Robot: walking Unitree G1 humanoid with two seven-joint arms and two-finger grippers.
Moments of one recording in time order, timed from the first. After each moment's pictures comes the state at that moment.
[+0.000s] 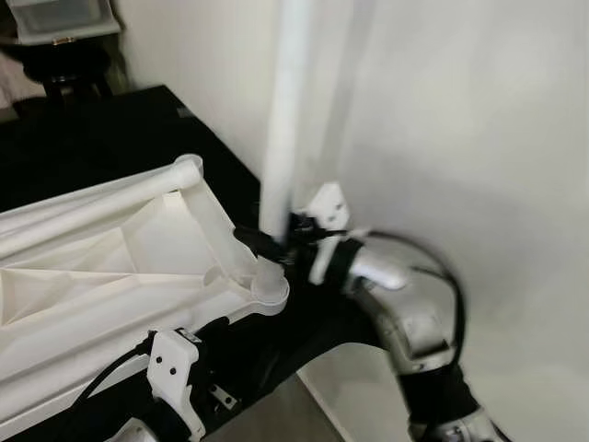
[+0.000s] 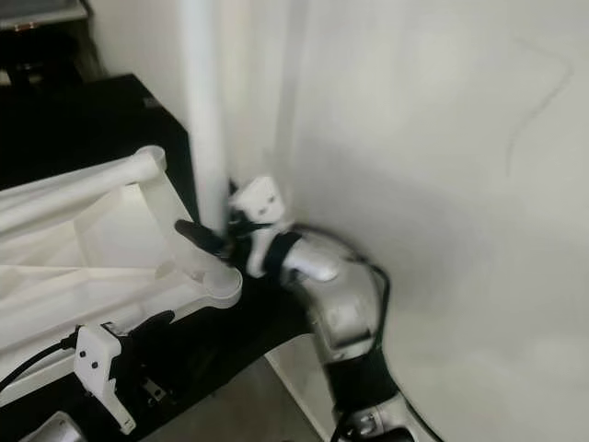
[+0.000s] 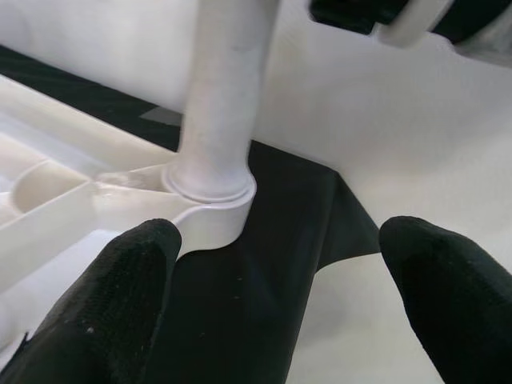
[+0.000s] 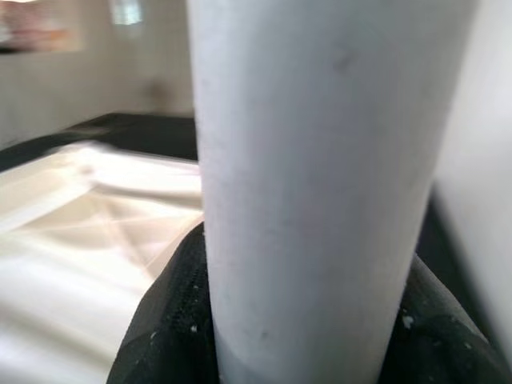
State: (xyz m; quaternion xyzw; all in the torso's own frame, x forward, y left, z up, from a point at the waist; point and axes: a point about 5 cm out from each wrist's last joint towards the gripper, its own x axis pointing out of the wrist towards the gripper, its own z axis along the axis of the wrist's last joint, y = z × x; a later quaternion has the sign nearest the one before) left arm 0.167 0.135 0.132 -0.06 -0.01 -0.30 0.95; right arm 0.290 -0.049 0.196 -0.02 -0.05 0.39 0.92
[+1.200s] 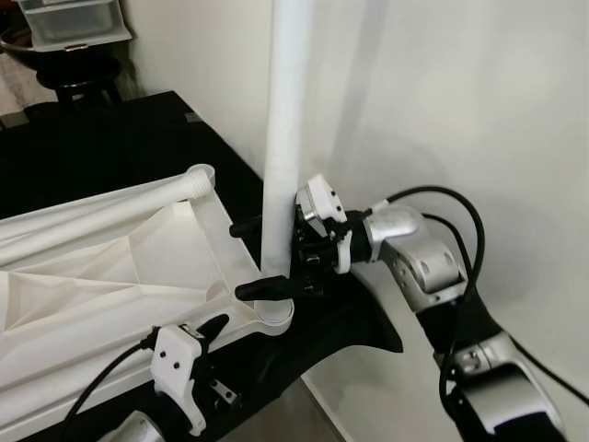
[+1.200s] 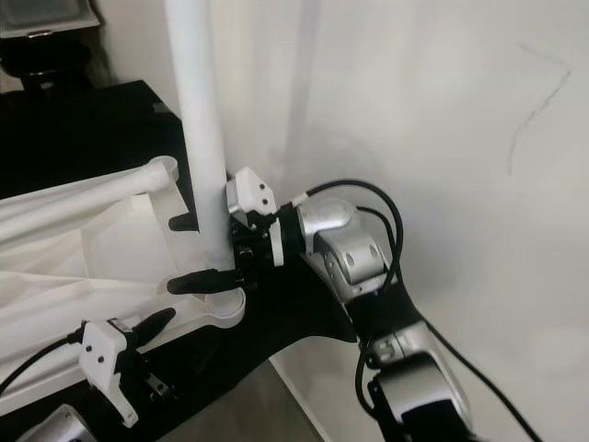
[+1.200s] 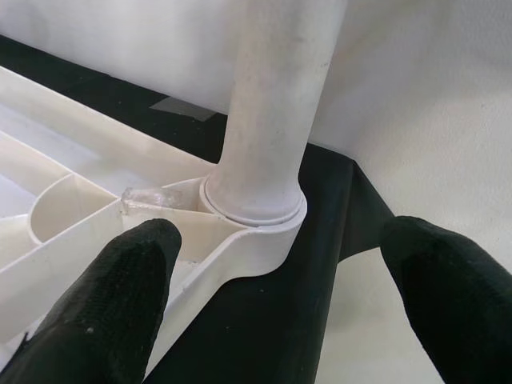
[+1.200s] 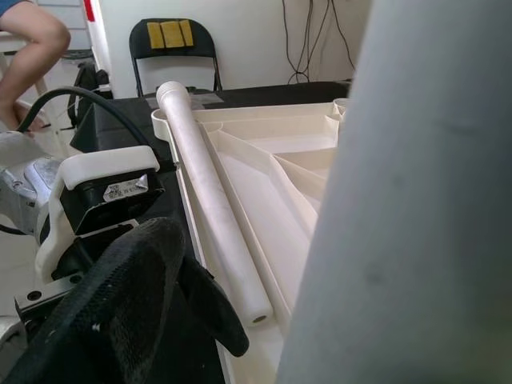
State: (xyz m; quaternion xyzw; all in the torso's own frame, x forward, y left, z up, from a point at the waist) left arm 0.173 0.137 0.123 -0.05 0.00 -0.29 0.96; right arm 0.316 -0.064 0.238 -0.12 -0.04 0.74 0.66
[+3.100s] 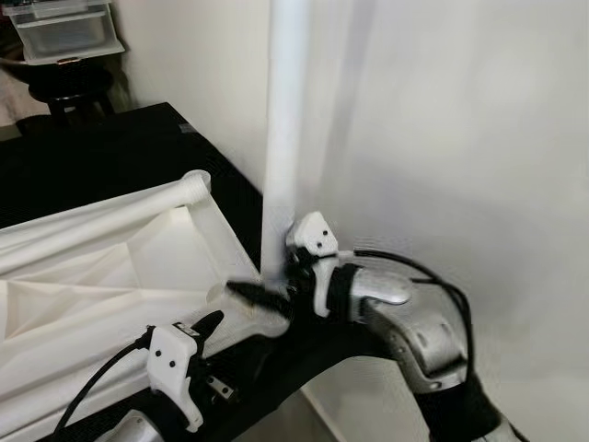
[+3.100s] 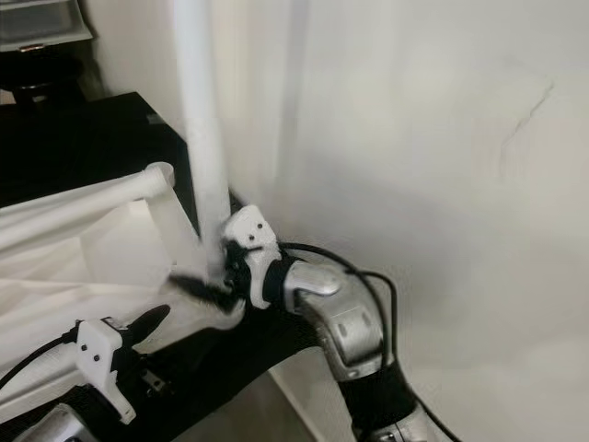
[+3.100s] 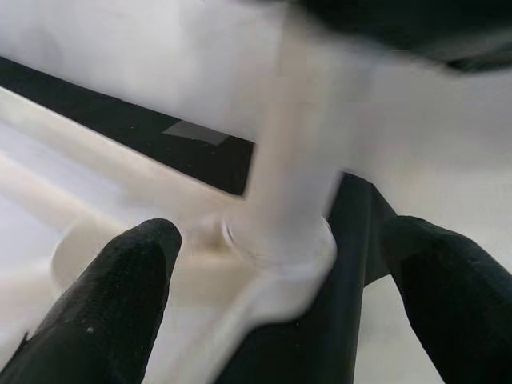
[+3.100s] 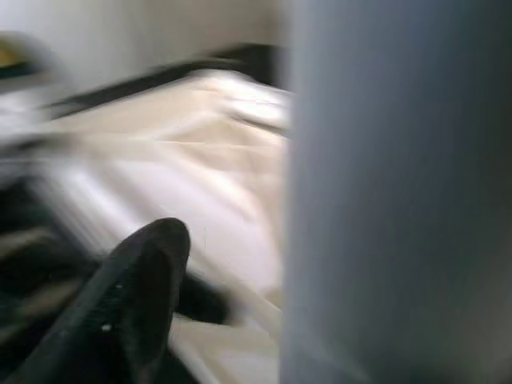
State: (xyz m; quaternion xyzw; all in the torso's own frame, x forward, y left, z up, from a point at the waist) left arm 0.181 0.141 0.129 -0.05 -0.02 -0.28 0.96; right arm 0.277 -0.050 0.206 -0.08 -0.01 0.64 0.77
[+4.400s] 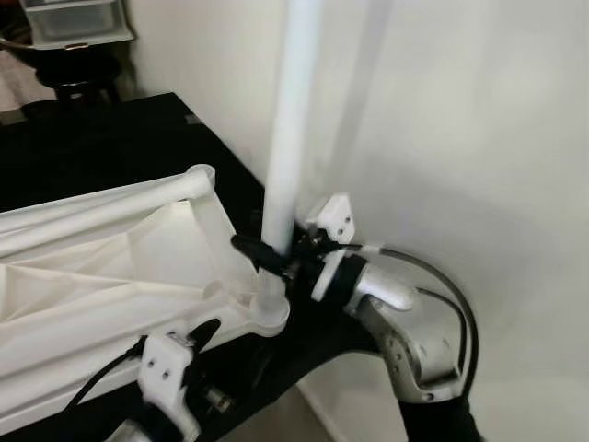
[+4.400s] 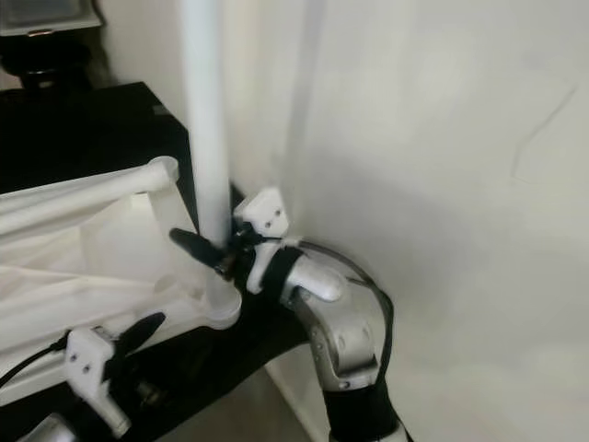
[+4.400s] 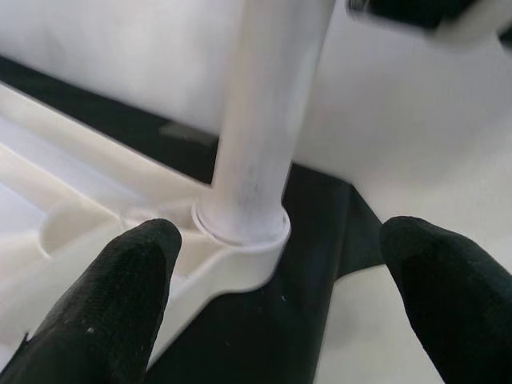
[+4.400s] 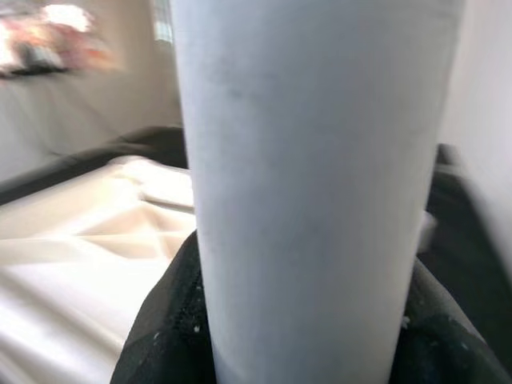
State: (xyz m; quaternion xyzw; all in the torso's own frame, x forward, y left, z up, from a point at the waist) left arm 0.169 0.136 0.136 -0.05 -0.03 -0.29 0.96; right arm 0.273 -0.056 0.203 0.00 -0.05 0.41 0.91
